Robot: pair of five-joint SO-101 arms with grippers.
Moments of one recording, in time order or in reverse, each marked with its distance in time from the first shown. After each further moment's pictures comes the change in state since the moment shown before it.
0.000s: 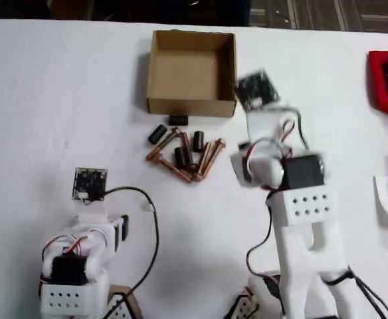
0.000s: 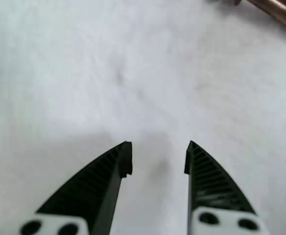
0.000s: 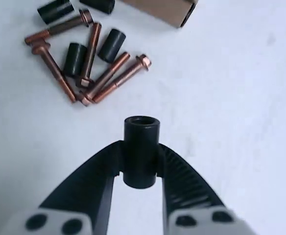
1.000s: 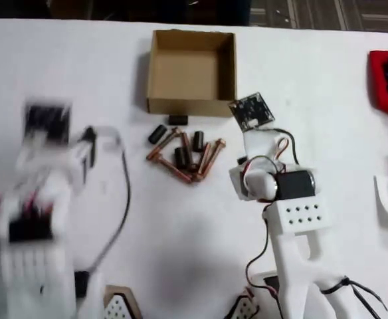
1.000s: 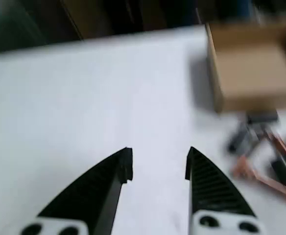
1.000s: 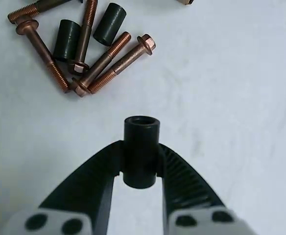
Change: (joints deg) left arm -5.7 53.4 -55.1 -12.7 -10.4; right arm 0.3 -3.0 9.9 -7.0 0.6
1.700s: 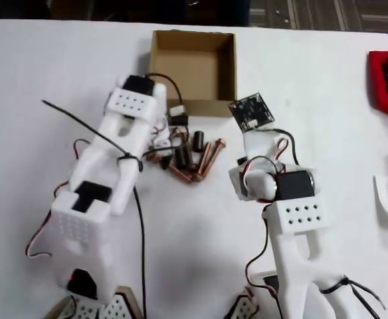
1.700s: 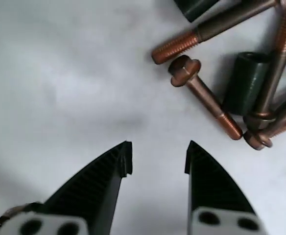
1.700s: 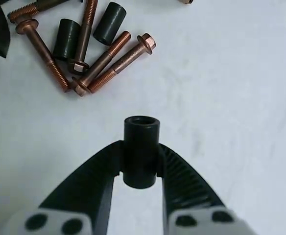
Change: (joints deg) left arm 21.3 76.7 -59.3 38.9 43.6; right arm 0.0 0.0 0.2 0.0 0.0
